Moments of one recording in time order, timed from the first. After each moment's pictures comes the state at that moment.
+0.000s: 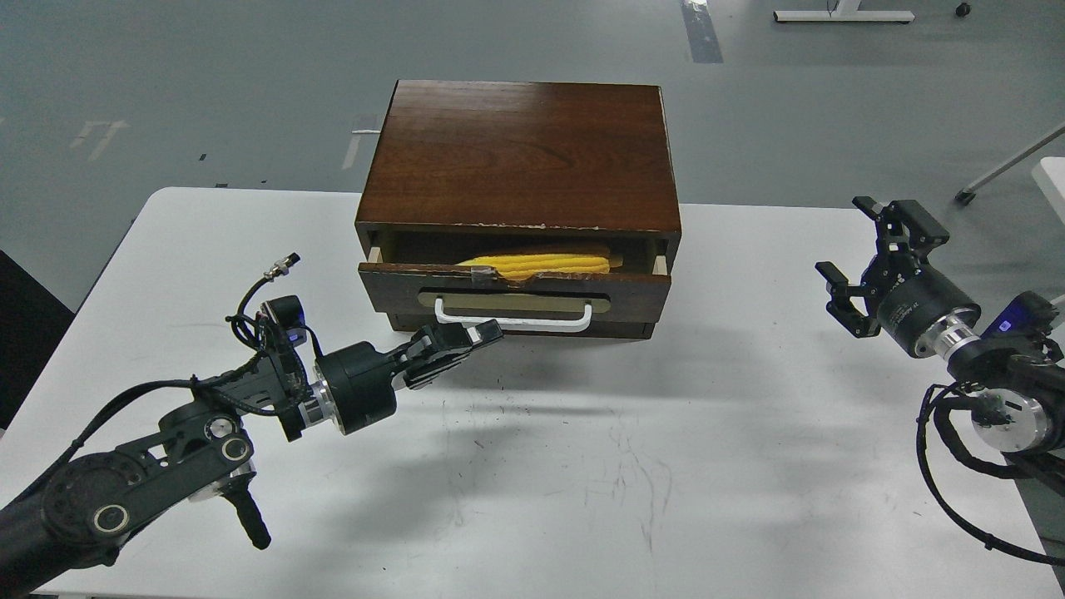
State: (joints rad) left arm -0.45 0.51 -0.57 -1.35 1.10 -0.22 -0.41; right arm 0.64 -0.72 0.28 1.04 0.01 0.17 0.49
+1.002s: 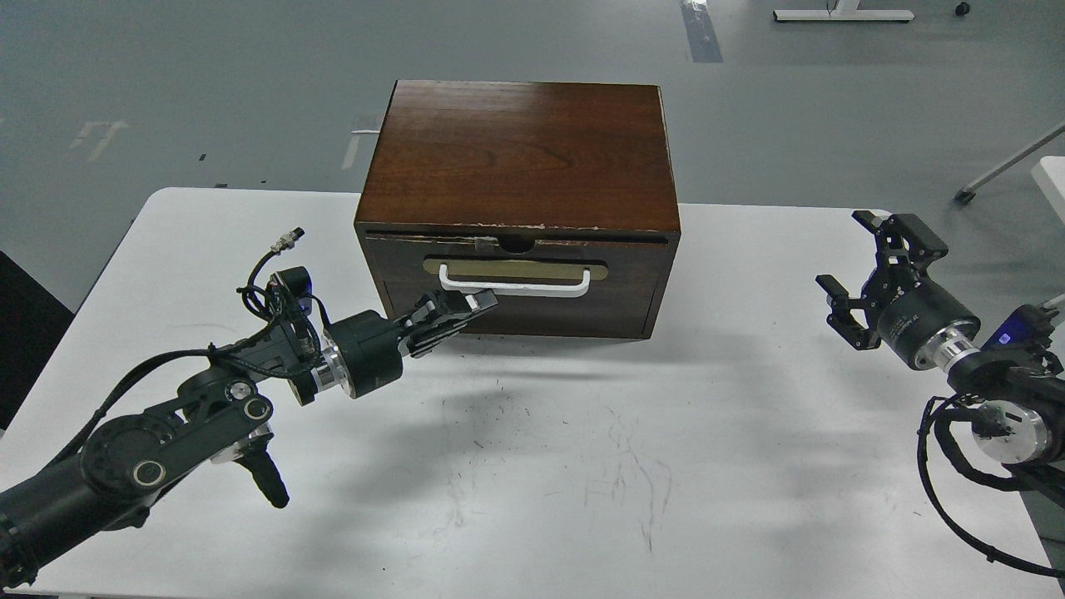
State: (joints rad) left arm -0.54 0.43 -0.57 -1.20 1.07 -0.24 -0.42; right arm 0.62 -0.72 0.28 1.04 0.01 0.17 0.49
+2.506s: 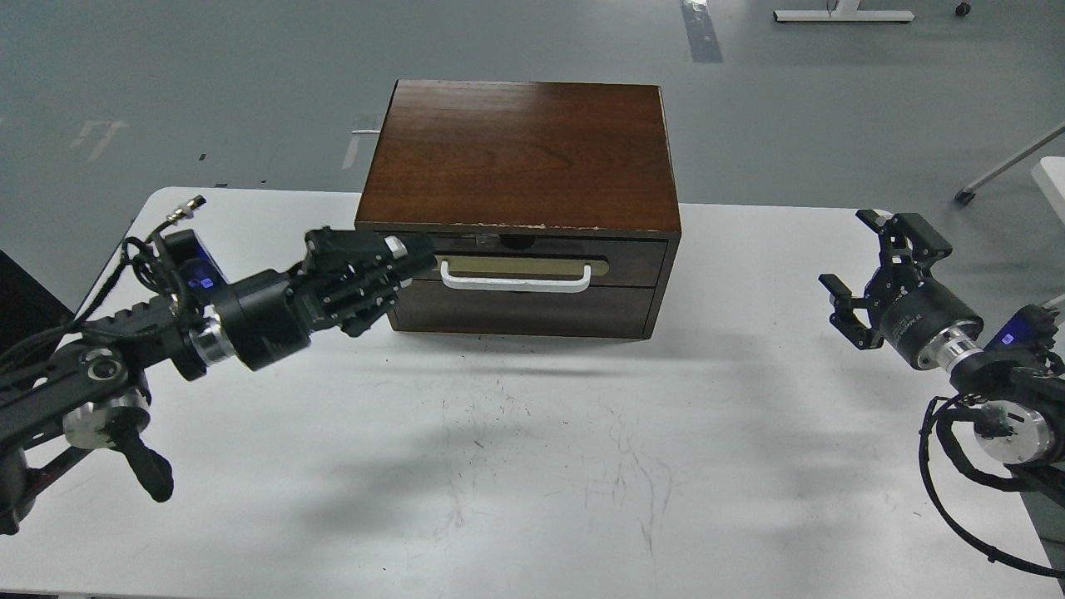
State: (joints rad) left arm -0.53 0.79 -0.66 -1.43 0.53 -0.49 -0.49; right arm 0.62 -0.72 0.29 1.04 0.01 0.17 0.49
